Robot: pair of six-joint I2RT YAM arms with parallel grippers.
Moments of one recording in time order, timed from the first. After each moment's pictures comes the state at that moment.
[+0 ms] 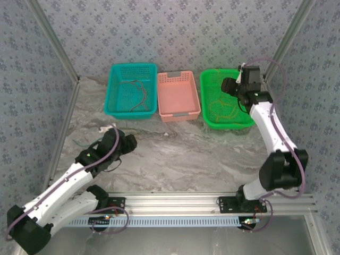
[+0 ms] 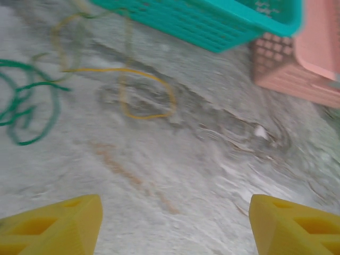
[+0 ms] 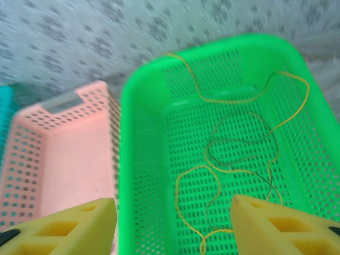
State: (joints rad) left arm -0.59 0.81 0.66 -0.67 -0.28 -0.85; right arm 0.10 1.46 1.38 -0.47 0.00 0.30
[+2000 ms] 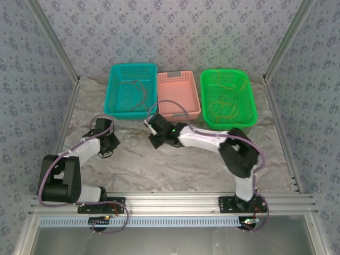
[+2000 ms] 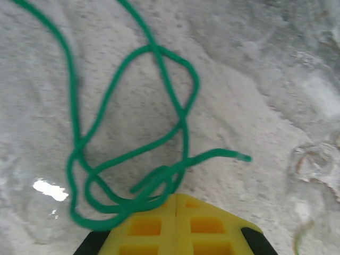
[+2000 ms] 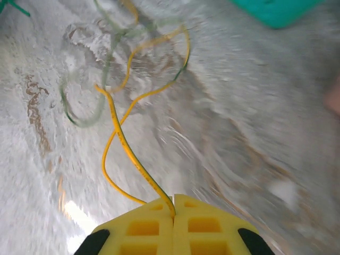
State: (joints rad) left arm -0.11 1.37 0.62 -0.40 -0.06 -0.71; right arm 0.93 1.84 1.29 -0.33 0.09 0.17
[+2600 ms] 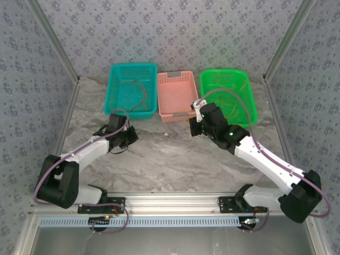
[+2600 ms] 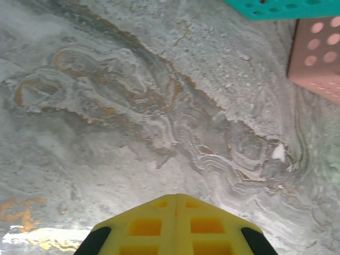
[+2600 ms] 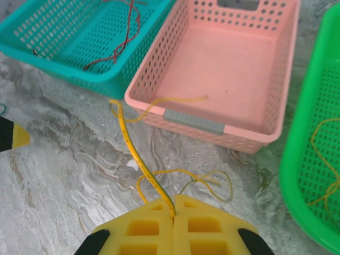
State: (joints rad) left arm -0.35 1.34 0.70 -0.29 0.16 -0.81; right arm 0.68 1.17 1.01 -0.44 0.13 0.19
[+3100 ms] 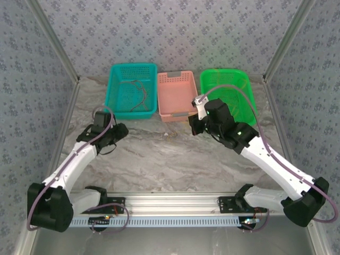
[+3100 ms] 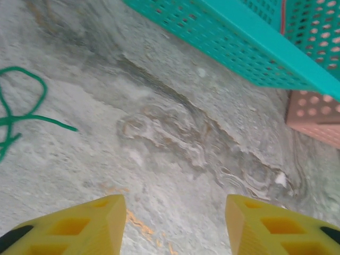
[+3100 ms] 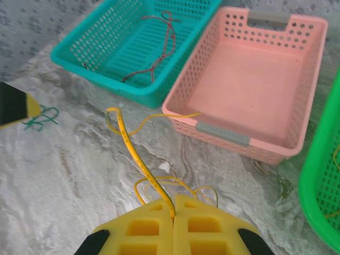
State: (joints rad) left arm -0.26 1.10 0.75 -0.53 0.04 -0.74; right arm 0.70 1.14 1.15 -0.57 0.03 0.19
